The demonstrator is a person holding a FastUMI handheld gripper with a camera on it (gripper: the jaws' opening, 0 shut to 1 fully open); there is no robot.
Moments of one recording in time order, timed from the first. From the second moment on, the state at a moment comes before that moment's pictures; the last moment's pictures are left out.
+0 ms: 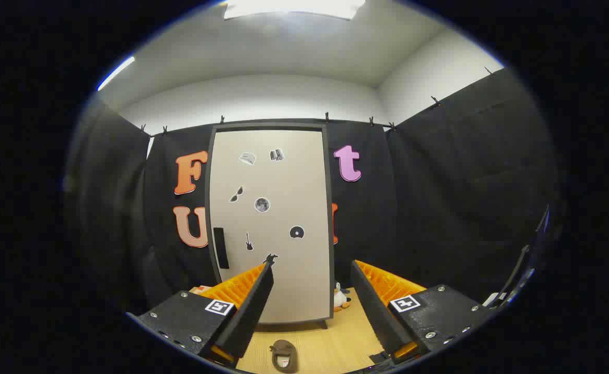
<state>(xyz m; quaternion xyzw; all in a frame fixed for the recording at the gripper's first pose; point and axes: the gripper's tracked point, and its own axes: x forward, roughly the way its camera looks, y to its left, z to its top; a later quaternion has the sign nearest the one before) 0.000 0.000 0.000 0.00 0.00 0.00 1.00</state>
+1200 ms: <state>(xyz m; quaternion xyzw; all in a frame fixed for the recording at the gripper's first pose) 0.004 0.013 0.000 0.00 0.00 0.02 1.00</state>
